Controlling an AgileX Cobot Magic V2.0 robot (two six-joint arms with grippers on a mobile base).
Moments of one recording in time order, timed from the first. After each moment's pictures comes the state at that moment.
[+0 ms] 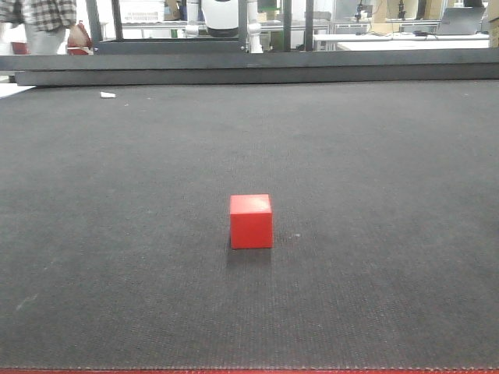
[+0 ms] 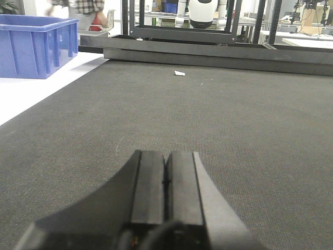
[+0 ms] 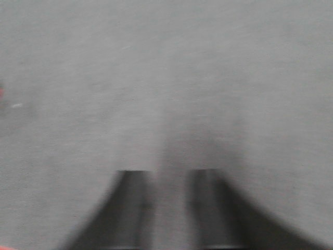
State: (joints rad) left arm 0.02 -0.01 0.03 -0.05 0.02 0.01; right arm 0.19 0.80 -0.63 0.06 0.68 0.09
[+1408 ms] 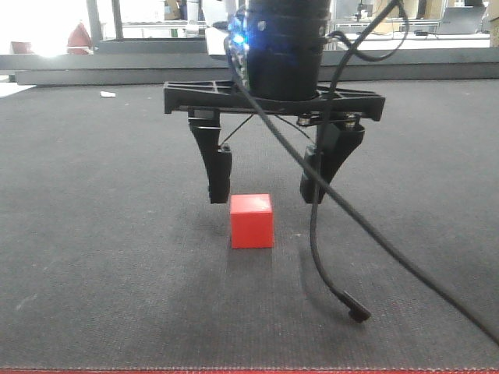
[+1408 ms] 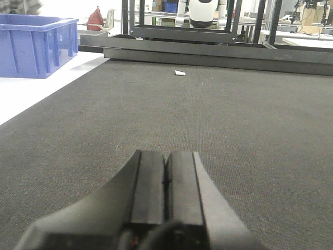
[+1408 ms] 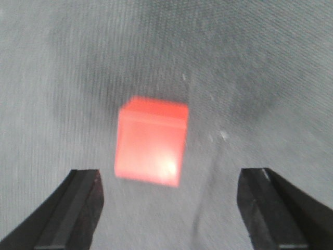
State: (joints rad) left arm 0.02 -0.01 0.03 -0.05 0.02 0.01; right arm 0.68 1.90 -1.56 0.06 1.12 0.61
